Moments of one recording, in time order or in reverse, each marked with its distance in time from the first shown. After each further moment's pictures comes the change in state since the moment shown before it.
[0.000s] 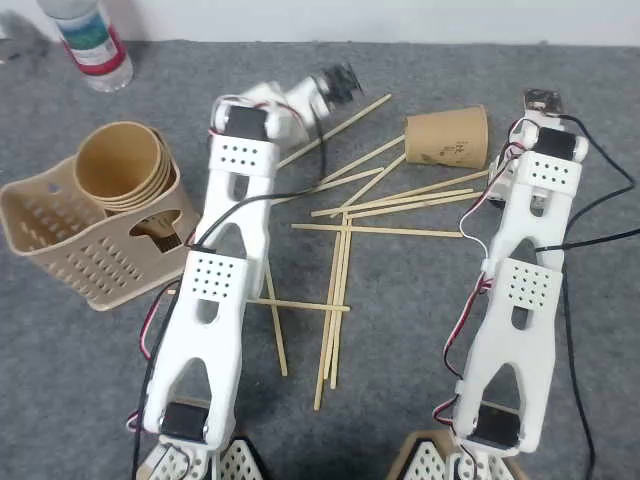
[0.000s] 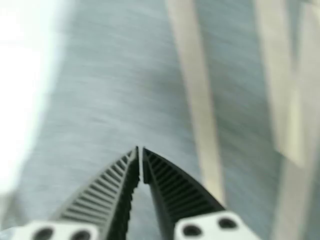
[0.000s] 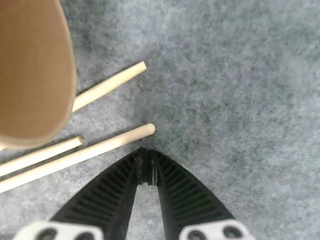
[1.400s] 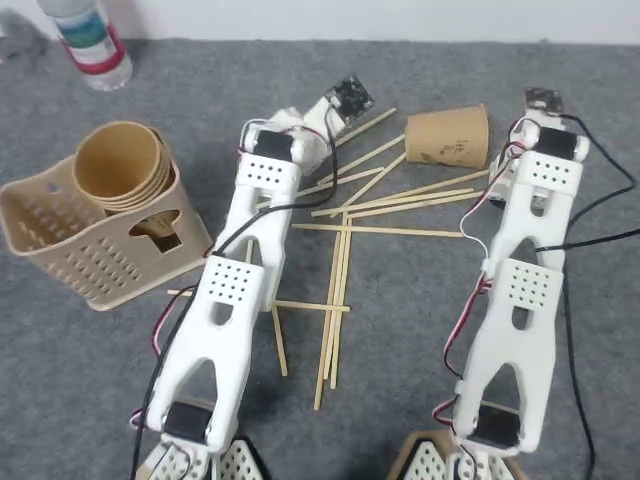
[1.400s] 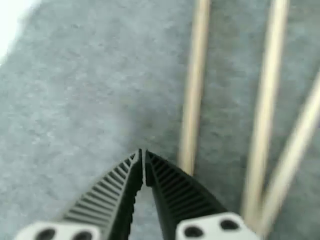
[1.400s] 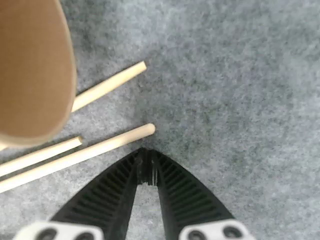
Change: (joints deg) left arm 4.0 8.8 2.0 -6.2 12.0; right arm 0.0 0.0 0.0 0.0 0.0
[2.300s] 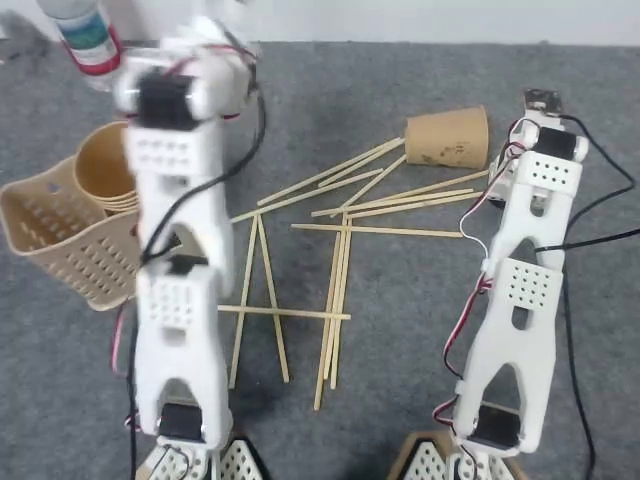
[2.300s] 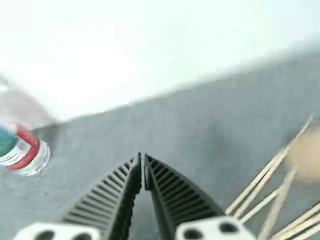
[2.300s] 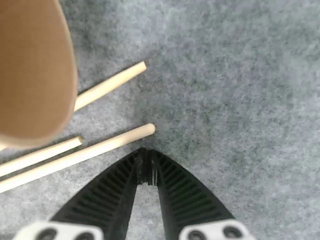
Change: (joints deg) left arm -6.9 -44.6 -2.2 25.2 32.0; right arm 0.0 0.0 0.0 0.0 0.0
